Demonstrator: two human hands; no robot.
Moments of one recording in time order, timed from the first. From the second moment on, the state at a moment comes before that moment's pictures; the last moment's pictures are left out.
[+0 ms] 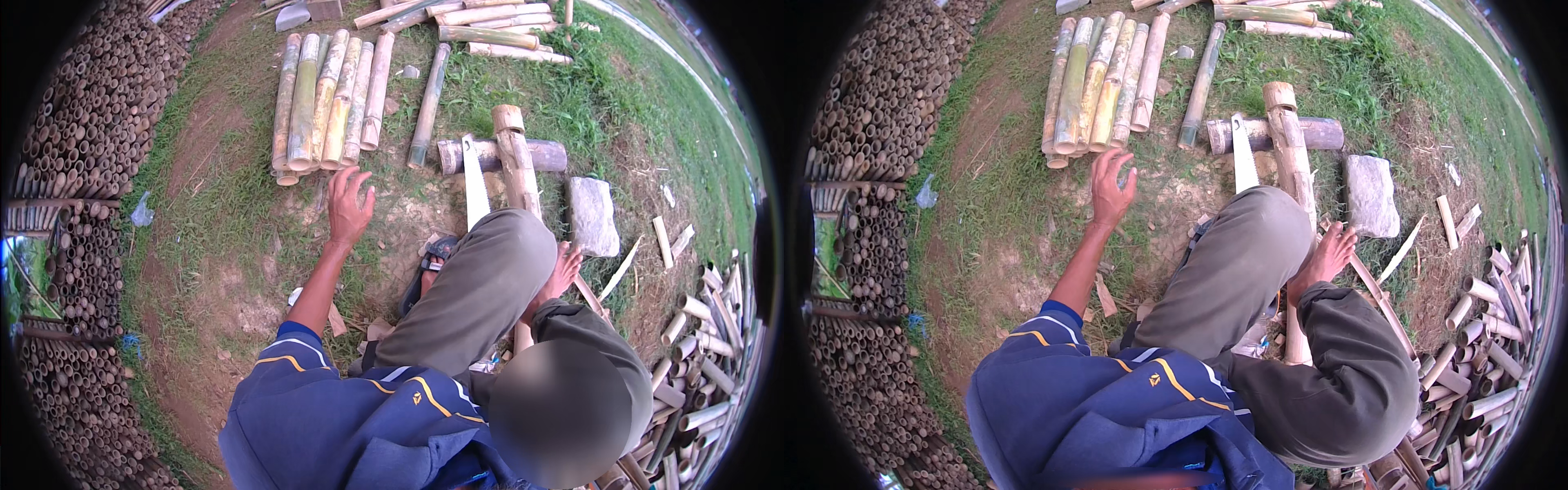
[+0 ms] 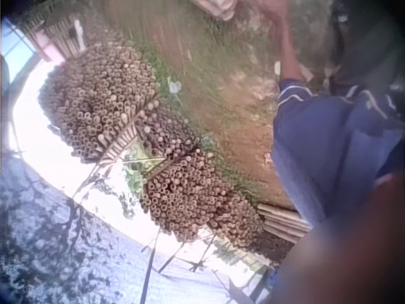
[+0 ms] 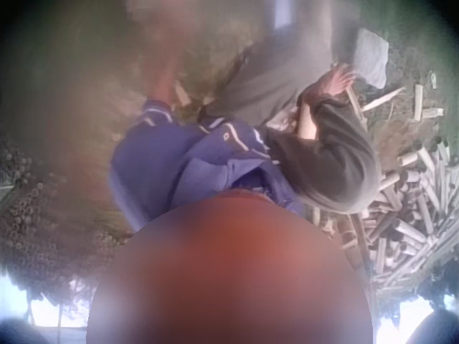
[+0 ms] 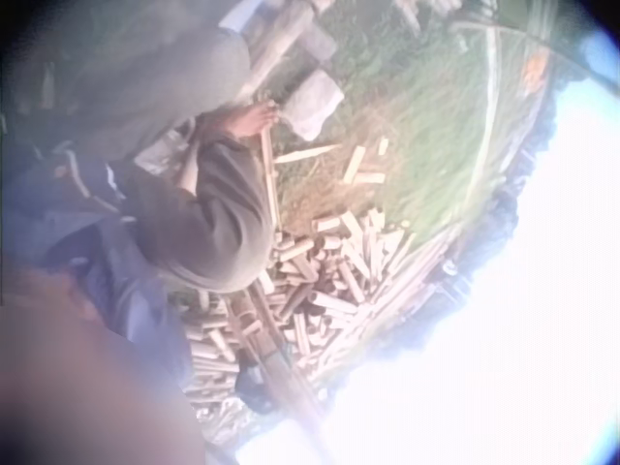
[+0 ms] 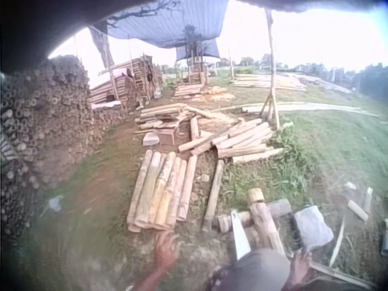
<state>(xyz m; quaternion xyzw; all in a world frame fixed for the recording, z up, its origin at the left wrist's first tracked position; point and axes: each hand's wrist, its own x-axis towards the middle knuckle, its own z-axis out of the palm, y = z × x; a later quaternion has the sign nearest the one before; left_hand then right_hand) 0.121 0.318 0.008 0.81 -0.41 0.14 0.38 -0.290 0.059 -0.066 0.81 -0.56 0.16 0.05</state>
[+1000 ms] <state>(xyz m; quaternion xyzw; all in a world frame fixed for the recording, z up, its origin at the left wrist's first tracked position) 0.041 0.179 -0.056 0.60 -0.25 -0.53 0.54 -0.421 0.106 -0.048 0.73 -0.62 0.17 -0.22</state>
